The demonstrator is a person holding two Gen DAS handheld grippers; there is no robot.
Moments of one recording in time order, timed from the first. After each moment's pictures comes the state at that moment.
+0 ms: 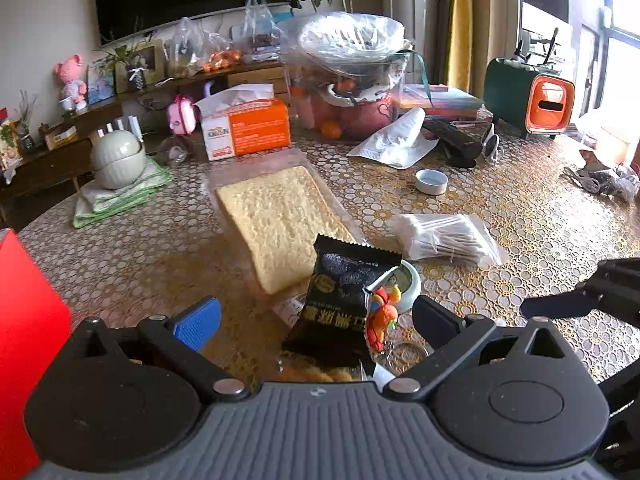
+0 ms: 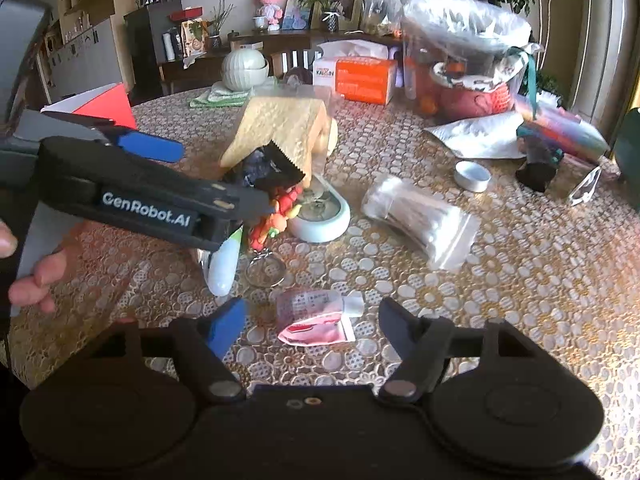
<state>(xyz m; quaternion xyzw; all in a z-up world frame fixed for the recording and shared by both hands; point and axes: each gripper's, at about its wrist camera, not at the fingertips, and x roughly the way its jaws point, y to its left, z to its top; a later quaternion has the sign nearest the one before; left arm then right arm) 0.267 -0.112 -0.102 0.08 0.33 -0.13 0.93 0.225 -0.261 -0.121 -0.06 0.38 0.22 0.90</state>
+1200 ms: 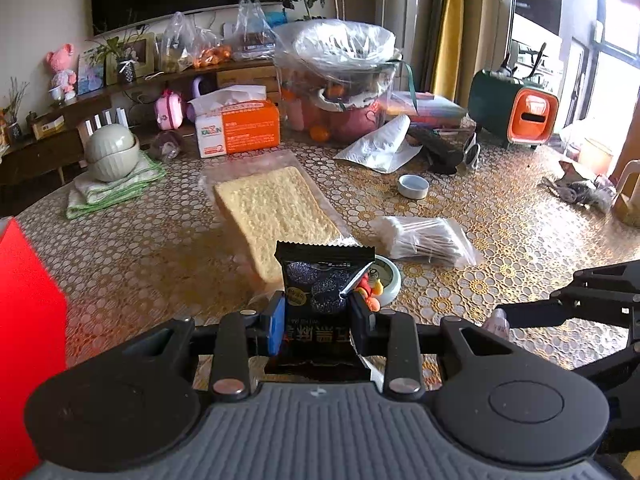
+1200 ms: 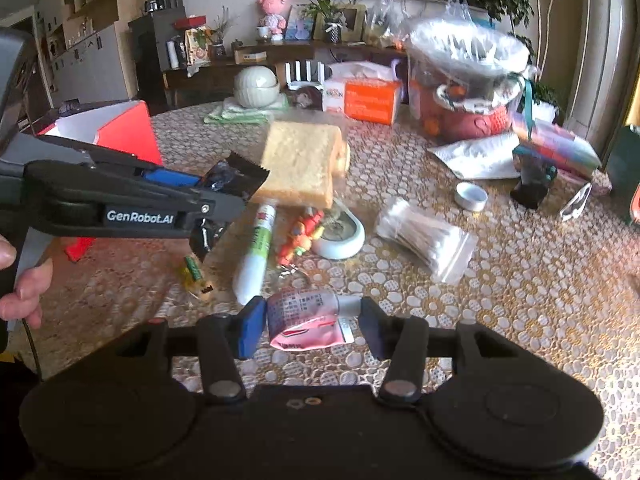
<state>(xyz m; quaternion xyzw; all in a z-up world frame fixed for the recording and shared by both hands) 0.249 -0.097 -0.084 0.05 0.34 -0.15 0.93 0.200 -0.251 -0.087 -0.07 0.36 0.22 0.90</state>
